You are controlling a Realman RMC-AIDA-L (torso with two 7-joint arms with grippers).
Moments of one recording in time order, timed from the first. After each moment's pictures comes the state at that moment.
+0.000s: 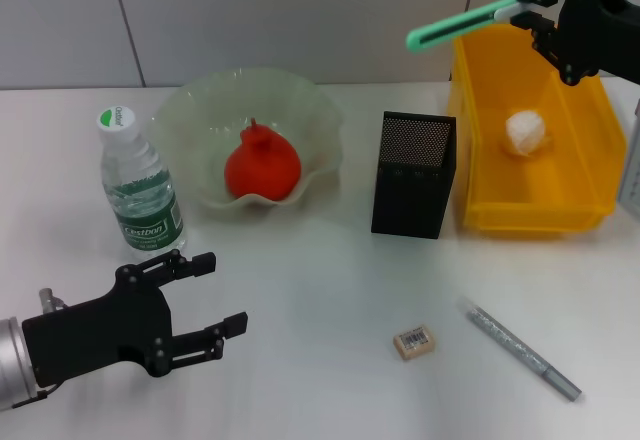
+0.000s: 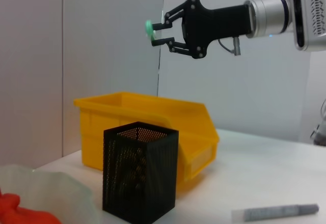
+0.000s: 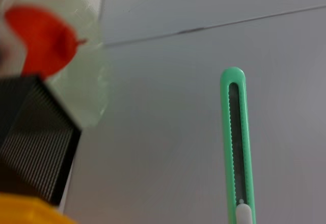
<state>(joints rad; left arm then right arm) -0.38 -2.07 0.66 0.48 1.89 1.60 -0.92 0.31 2.08 -1.26 -1.31 -1.73 -0.74 0.33</state>
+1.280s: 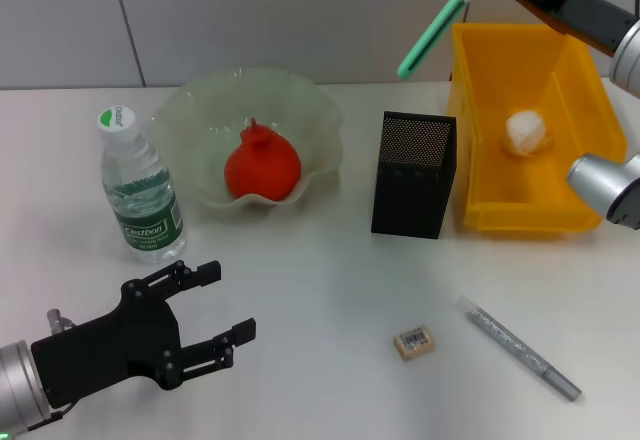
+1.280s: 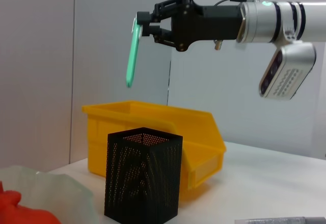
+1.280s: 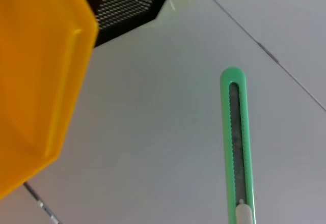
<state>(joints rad) -0.37 -2.06 0.66 0.34 1.82 1.58 -0.81 0.35 2.09 -1.40 -1.20 -1.35 -0.55 -0.89</state>
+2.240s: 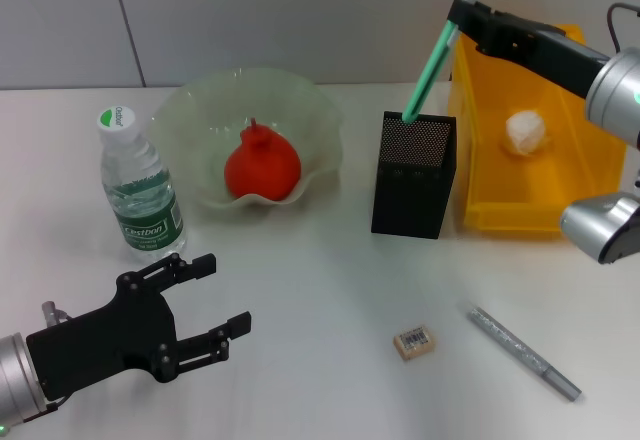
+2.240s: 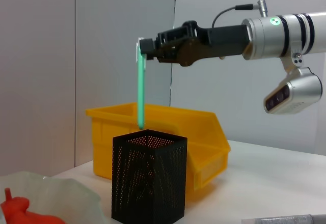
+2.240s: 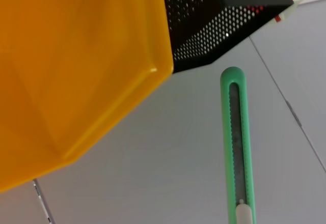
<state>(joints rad) -0.37 -2.06 0.65 0.36 1.82 1.58 -0.80 0.30 2.09 -1.49 -1.20 -1.34 -0.51 -1.17</state>
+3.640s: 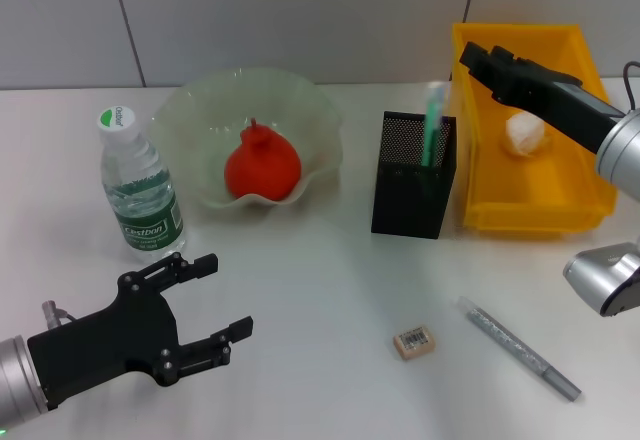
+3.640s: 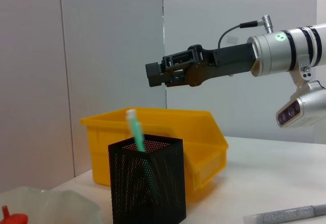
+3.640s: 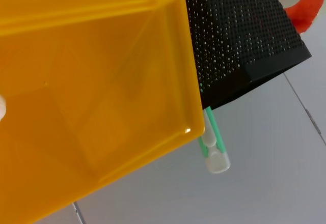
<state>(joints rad) -0.36 -2.07 0.65 0.37 1.82 1.58 -0.71 0.19 2.09 -1.60 -1.18 -1.06 -0.45 -1.43</state>
